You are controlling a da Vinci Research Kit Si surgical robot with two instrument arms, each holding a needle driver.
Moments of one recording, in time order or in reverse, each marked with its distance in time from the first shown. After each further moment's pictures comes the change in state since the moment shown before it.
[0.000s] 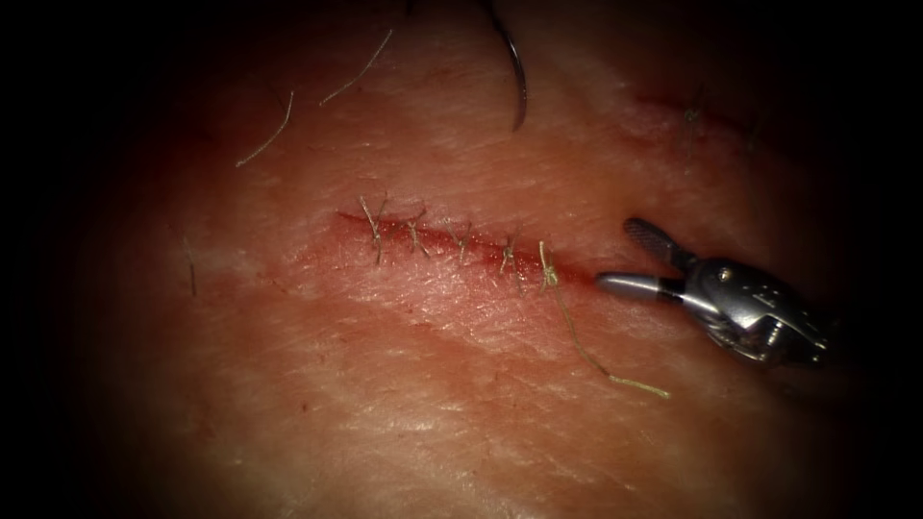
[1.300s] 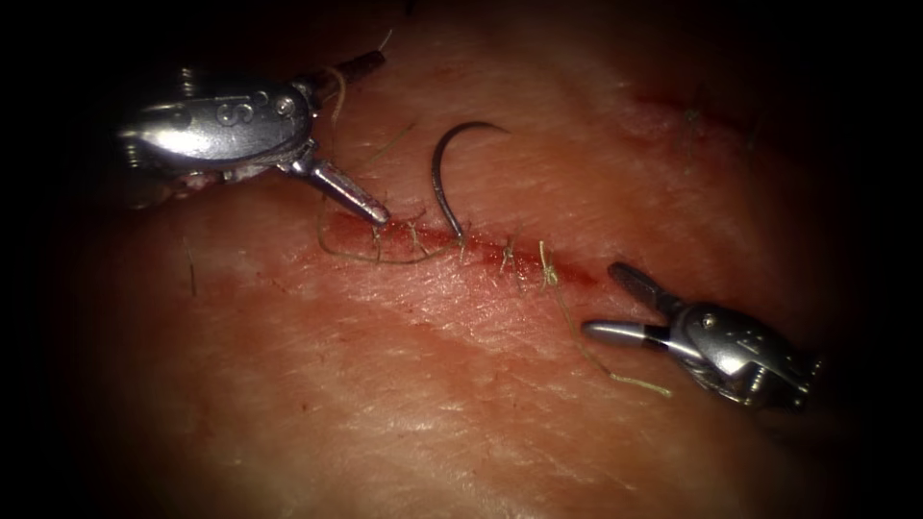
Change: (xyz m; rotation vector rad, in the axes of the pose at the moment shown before) right arm -0.003 -0.003 0.000 0.058 0.020 -0.024; left arm -0.012 0.020 -0.003 -0.147 0.228 0.173
